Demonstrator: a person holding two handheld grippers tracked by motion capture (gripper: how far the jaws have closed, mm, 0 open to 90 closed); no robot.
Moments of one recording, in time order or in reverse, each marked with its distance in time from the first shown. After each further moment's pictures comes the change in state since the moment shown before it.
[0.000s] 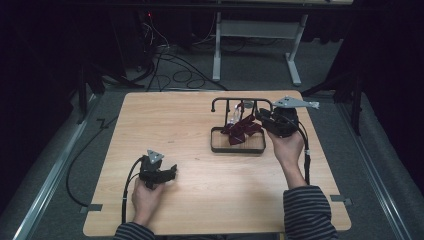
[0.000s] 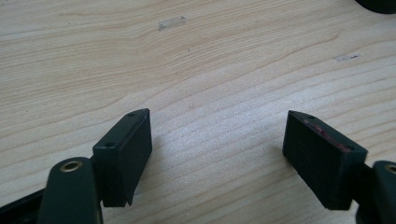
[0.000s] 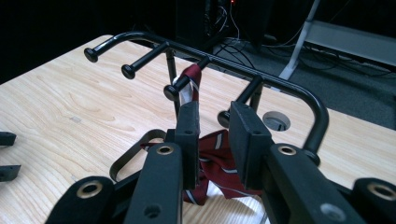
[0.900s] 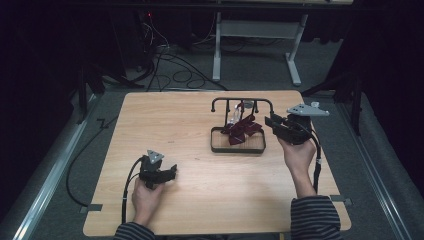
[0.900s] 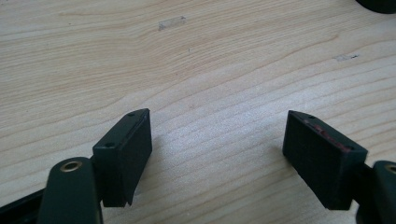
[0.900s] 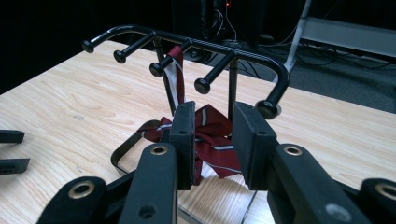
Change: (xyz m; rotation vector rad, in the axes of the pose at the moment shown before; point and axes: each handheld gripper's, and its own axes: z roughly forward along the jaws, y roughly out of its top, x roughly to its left) left arm 0.000 0.000 0.000 0.000 0.000 0.001; right arm -0.014 -0.021 -0.026 -0.027 0.002 0.057
